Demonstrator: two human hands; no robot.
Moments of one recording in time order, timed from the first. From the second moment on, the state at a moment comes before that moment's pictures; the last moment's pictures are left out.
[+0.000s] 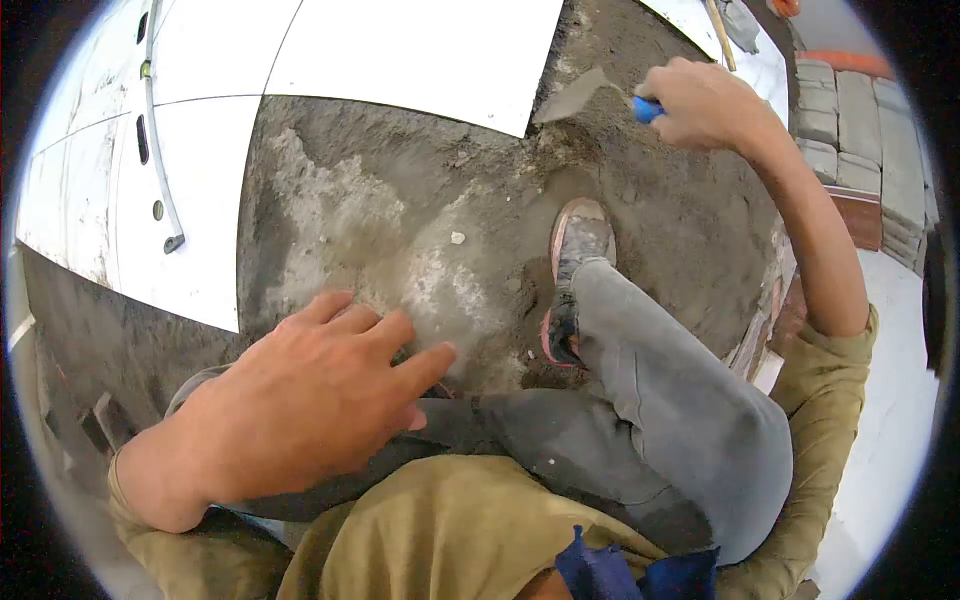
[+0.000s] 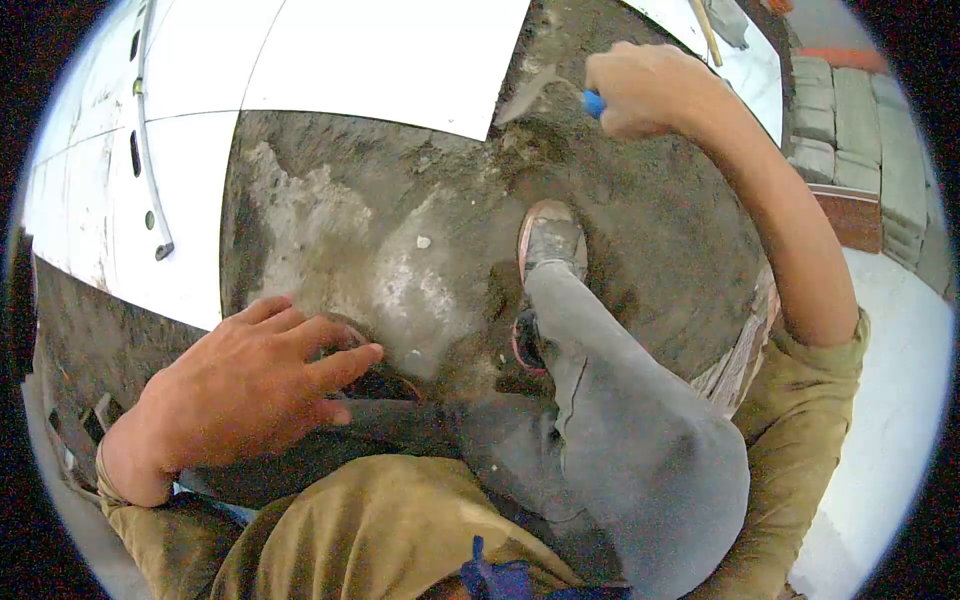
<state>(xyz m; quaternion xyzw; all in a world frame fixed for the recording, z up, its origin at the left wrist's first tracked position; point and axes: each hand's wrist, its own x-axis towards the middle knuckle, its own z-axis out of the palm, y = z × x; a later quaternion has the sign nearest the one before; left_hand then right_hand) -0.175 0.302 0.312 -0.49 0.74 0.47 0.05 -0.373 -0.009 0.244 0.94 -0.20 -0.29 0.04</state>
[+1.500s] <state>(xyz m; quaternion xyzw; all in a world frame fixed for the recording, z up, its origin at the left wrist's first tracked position) -0.161 0.356 0.309 -0.43 0.78 0.44 0.03 -0.364 0.113 0.200 0.85 -0.30 -0.33 -0.30</state>
